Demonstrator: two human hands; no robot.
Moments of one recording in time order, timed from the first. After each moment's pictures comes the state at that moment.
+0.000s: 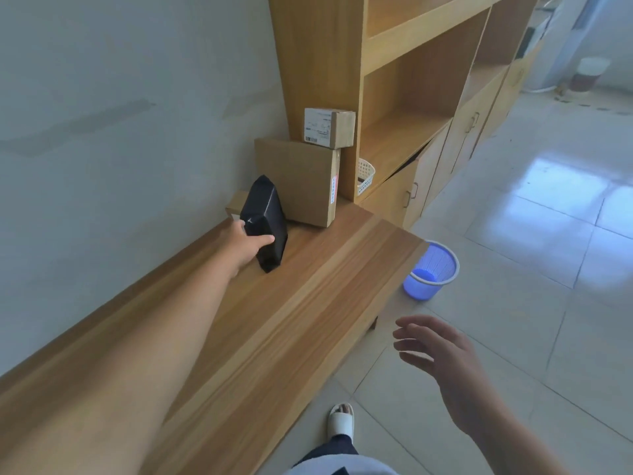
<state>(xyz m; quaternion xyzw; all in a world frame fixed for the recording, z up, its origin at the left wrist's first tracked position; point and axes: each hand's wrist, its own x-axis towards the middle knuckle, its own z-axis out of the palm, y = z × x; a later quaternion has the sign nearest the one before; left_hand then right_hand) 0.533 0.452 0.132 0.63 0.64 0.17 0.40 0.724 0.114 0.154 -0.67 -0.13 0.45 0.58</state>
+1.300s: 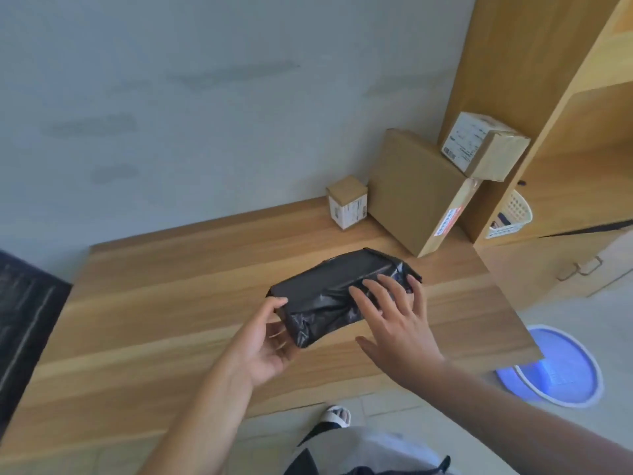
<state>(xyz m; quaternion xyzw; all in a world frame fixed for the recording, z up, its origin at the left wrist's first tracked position) 0.563 0.283 0.128 -0.04 0.61 0.43 0.66 0.796 0.321 0.098 -0.46 -0.87 0.00 0.15</state>
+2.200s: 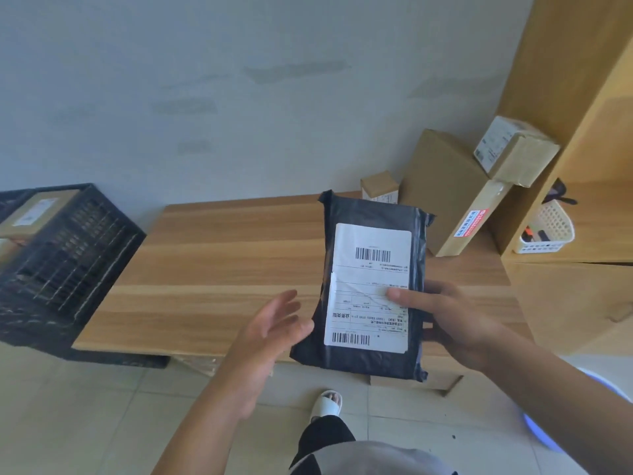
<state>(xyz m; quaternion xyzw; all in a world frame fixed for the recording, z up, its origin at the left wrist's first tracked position) 0.662 0.154 0.183 0.31 0.70 0.45 0.46 0.893 0.328 0.150 -0.38 -0.50 0.76 0.17</state>
